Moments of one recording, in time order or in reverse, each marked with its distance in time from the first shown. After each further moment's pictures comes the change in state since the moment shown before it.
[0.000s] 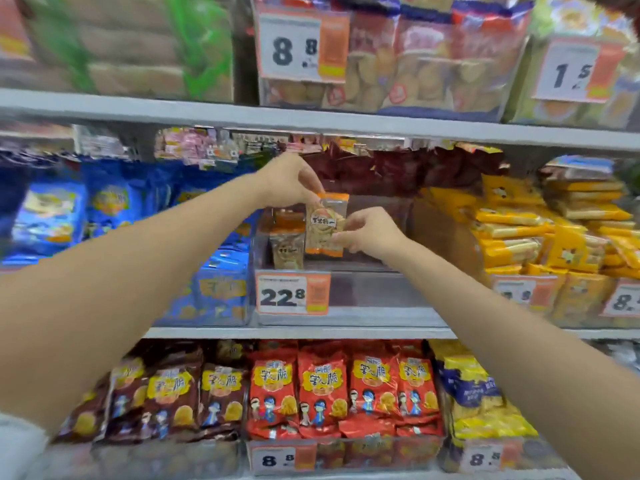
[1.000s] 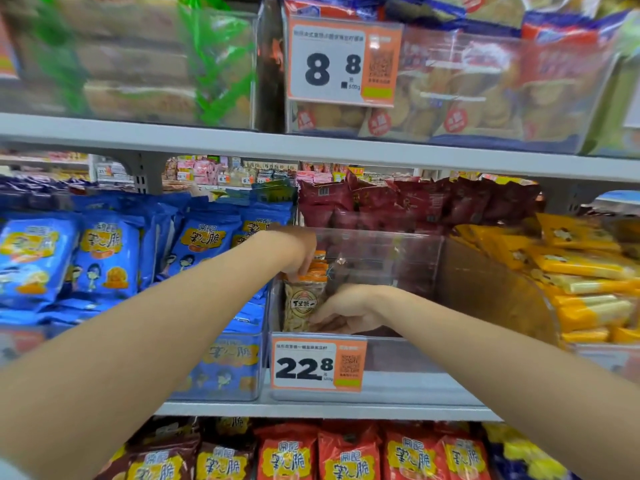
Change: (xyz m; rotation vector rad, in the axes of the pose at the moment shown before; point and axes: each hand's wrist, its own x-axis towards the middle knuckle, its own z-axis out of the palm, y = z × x) left_hand 0.039 -0.057 0.027 0.760 -0.460 -0.119; right_hand 0.060 0.008 0.081 0.202 -0.657 0.495
